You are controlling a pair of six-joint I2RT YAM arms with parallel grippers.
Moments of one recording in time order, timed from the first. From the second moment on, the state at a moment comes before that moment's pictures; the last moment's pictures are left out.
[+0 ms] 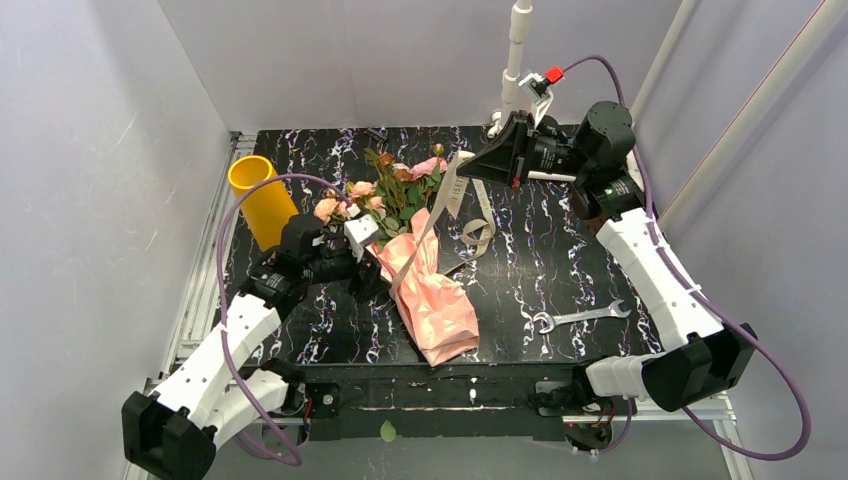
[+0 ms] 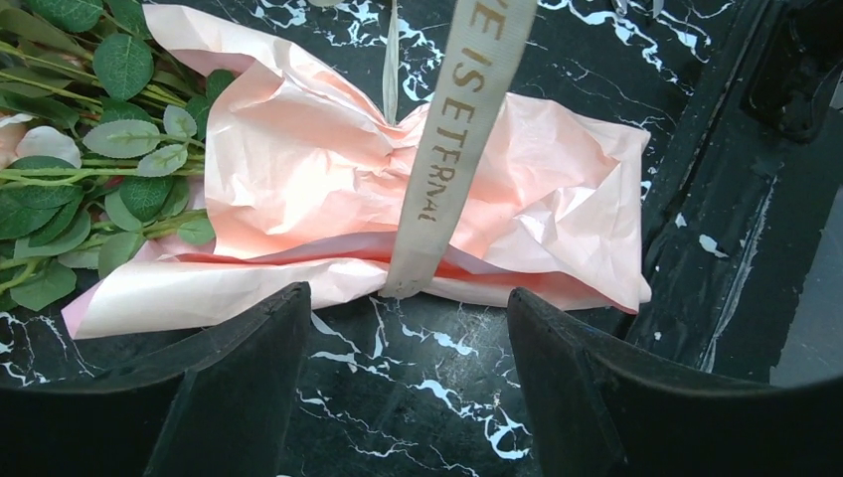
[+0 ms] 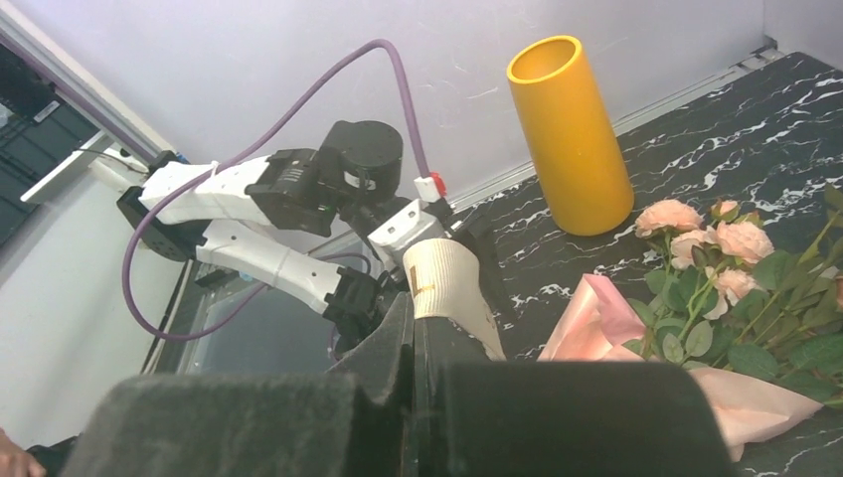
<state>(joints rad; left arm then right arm) -0.43 0.90 0.74 -0.43 0.59 0.24 0.39 1.31 1.39 0.10 -1.09 0.62</state>
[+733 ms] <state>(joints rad) -0.43 1.11 0.86 -0.45 0.72 0.26 0.37 1.38 1.39 0.09 -1.09 0.62</state>
